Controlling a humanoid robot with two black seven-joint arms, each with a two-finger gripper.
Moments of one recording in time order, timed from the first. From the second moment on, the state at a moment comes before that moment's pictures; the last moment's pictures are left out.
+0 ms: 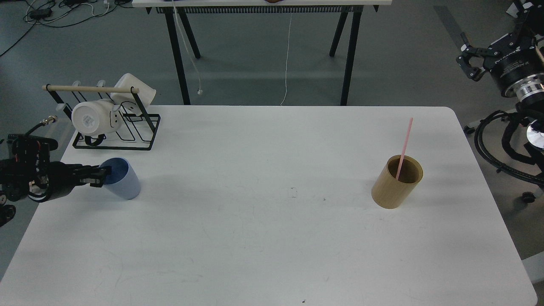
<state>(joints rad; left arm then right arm) -0.72 0.80 -0.22 -0.80 1.66 -0.14 -0.39 0.84 -0.53 0.77 0.59 0.13 0.49 0.27</state>
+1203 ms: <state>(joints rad) -1.06 0.50 -0.22 -1.27 1.96 -0.49 -0.19 1.03 -0.54 0.77 0.59 0.05 0.49 0.26</state>
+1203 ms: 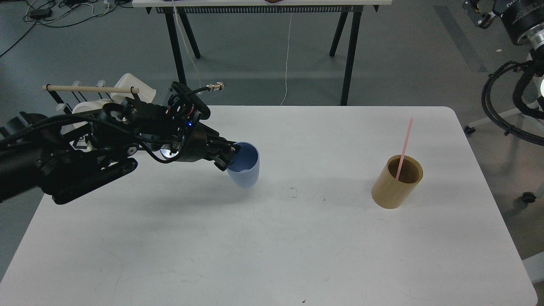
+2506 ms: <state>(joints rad) -1.03 0.14 -0.15 -1.07 2.10 -0.49 -0.14 1.00 -0.57 0.74 0.60 0.05 0.49 0.26</state>
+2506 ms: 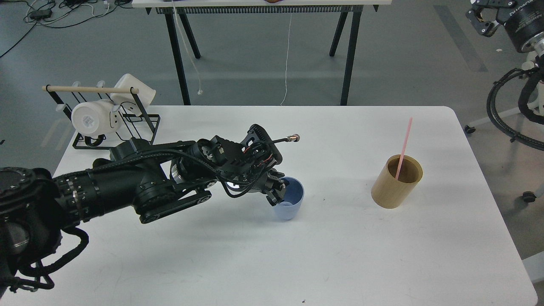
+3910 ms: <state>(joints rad) -0.88 0.23 -0.94 -0.73 0.22 -0.40 -0.25 1.00 -1.05 0.24 1.33 -1.05 -0.03 0.26</state>
